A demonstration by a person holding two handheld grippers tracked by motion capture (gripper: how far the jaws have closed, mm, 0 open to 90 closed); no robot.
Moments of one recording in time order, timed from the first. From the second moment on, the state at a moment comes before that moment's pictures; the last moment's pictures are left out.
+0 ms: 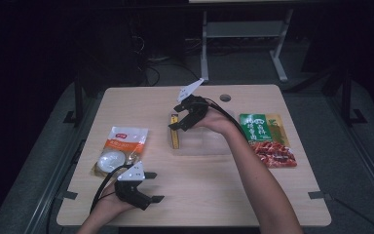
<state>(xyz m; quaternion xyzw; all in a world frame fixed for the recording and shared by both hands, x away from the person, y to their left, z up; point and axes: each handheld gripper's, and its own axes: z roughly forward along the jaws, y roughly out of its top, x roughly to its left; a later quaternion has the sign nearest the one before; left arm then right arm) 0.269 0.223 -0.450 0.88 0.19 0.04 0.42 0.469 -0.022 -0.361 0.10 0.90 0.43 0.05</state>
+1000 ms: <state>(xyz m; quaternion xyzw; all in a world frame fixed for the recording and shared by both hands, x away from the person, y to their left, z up) 0.270 0.224 -0.449 0.88 0.20 0.04 0.42 0.366 -0.110 -0.389 0.18 0.89 0.42 0.09</state>
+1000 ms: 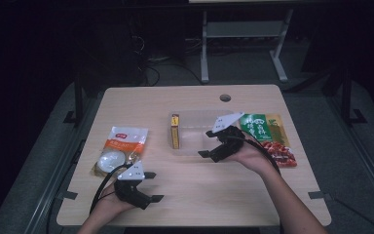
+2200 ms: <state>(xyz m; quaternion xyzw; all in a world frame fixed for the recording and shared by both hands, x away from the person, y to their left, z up) 0.281 0.260 -0.431 0.87 0.28 0.11 0.39 0.280 -0.189 -0.454 0.27 0.87 0.40 0.07</state>
